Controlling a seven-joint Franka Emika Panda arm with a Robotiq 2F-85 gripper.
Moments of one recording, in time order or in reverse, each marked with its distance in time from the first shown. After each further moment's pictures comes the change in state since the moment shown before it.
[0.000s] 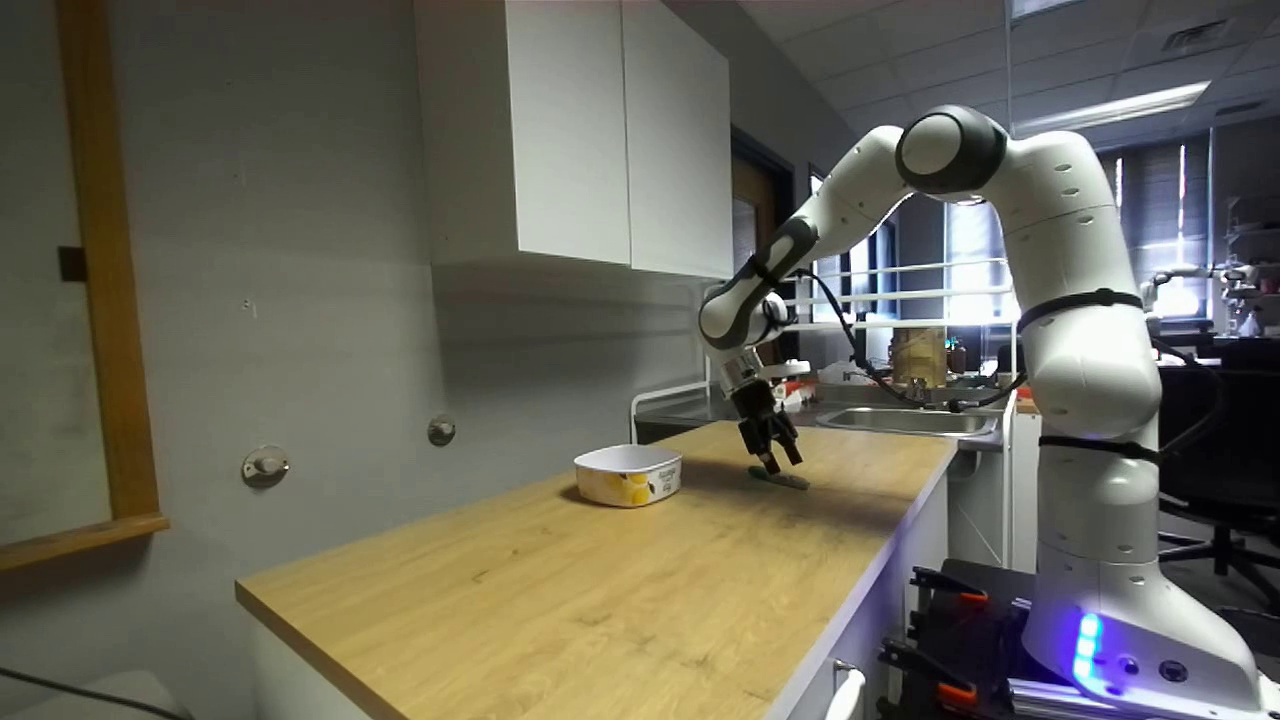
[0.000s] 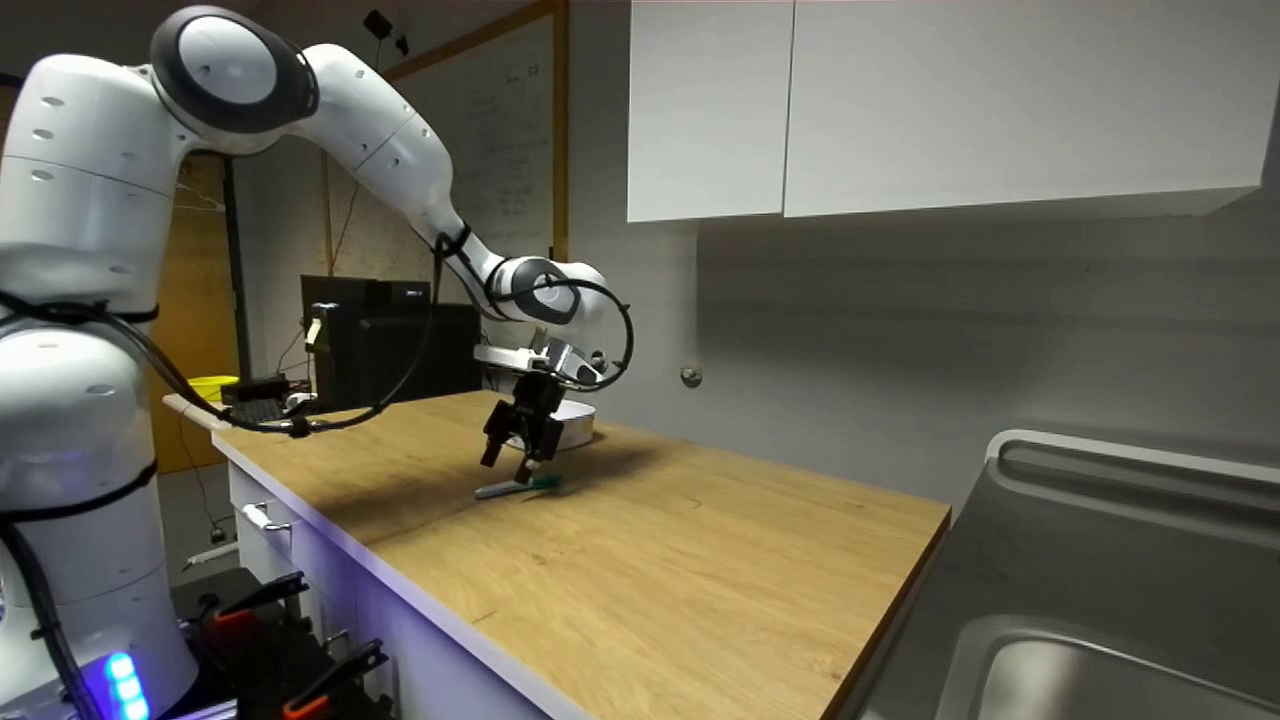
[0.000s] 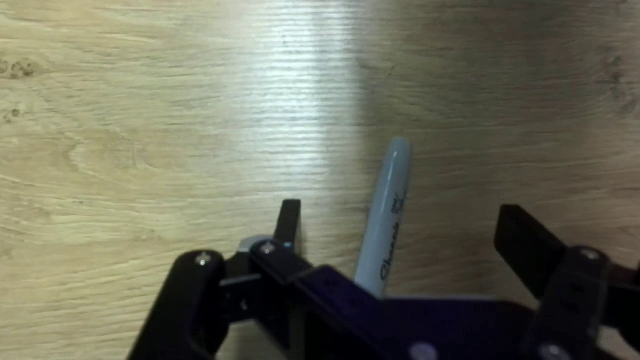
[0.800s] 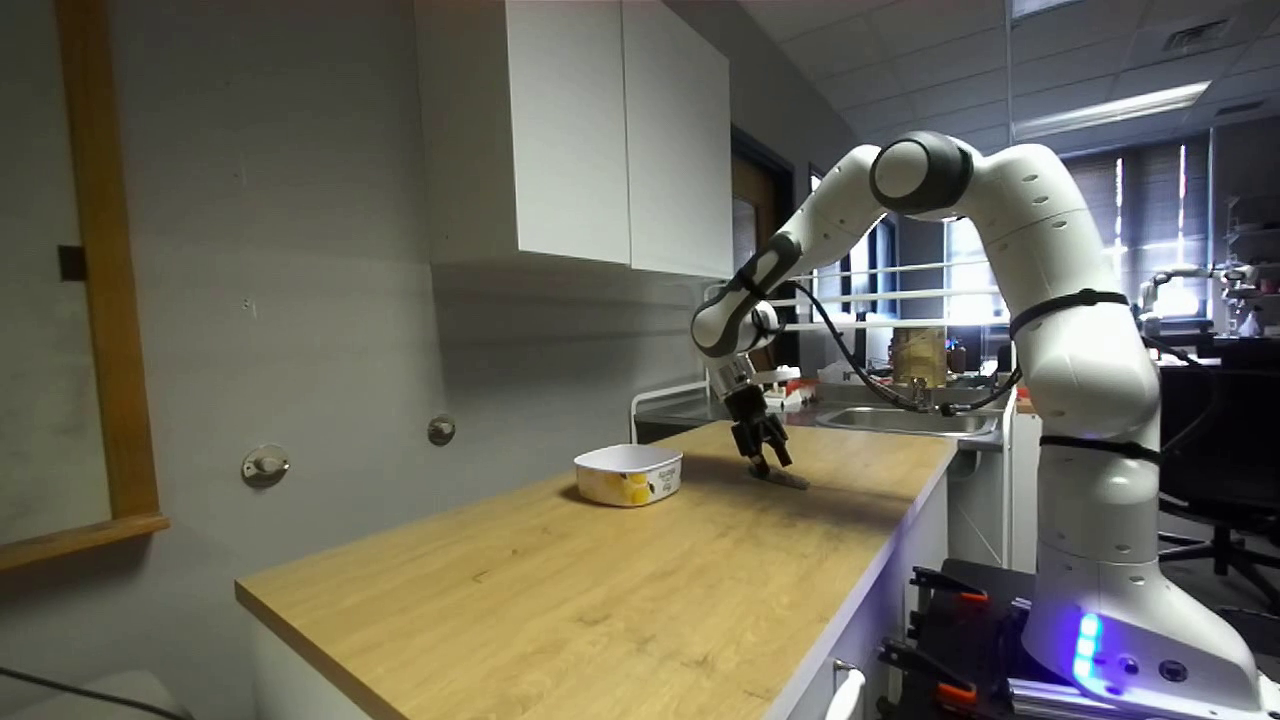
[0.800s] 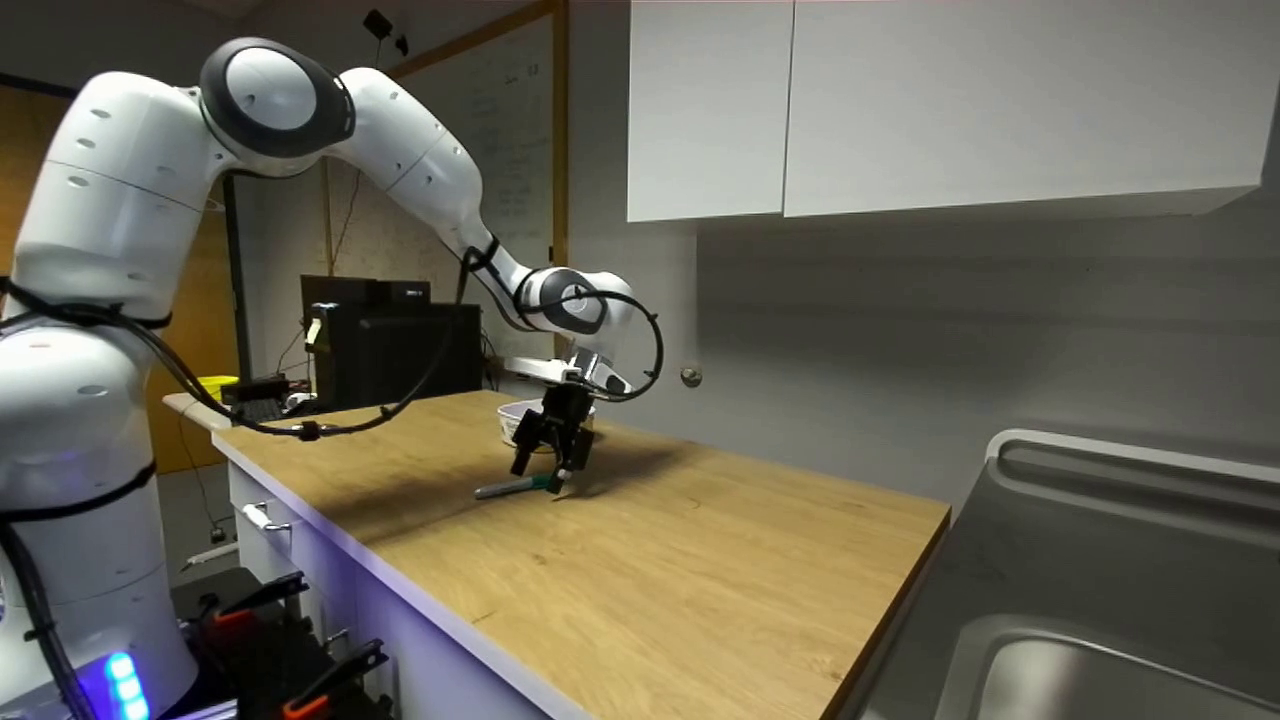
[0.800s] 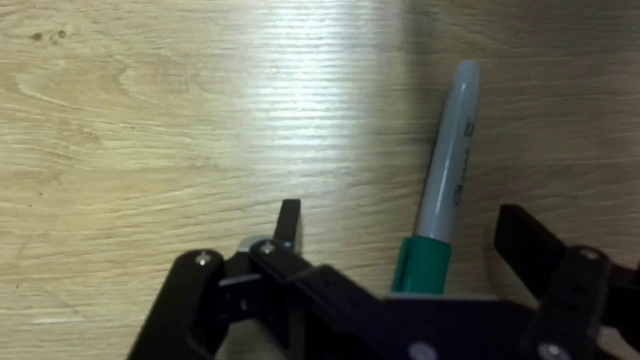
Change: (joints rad) arm -0.038 0.118 -0.008 0.126 -0.008 0.002 -0.050
